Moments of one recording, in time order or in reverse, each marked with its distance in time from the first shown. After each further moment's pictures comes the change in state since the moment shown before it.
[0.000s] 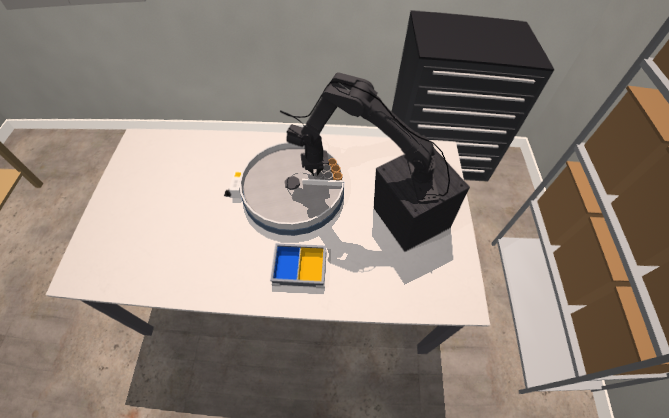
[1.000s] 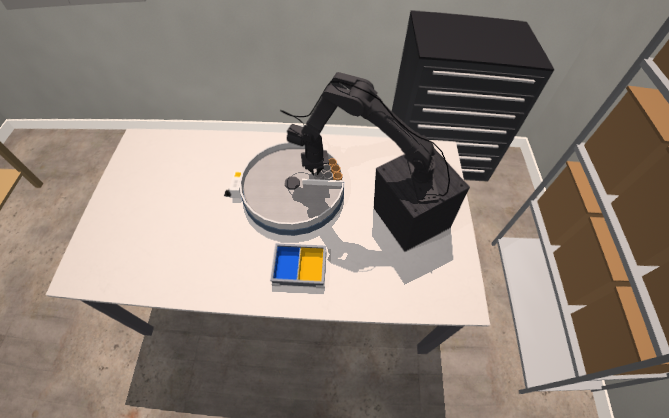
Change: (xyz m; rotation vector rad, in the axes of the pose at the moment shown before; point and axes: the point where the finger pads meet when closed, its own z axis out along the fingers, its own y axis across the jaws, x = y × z) arm -0.002 -0.001 0.000 -0.002 -0.001 0.004
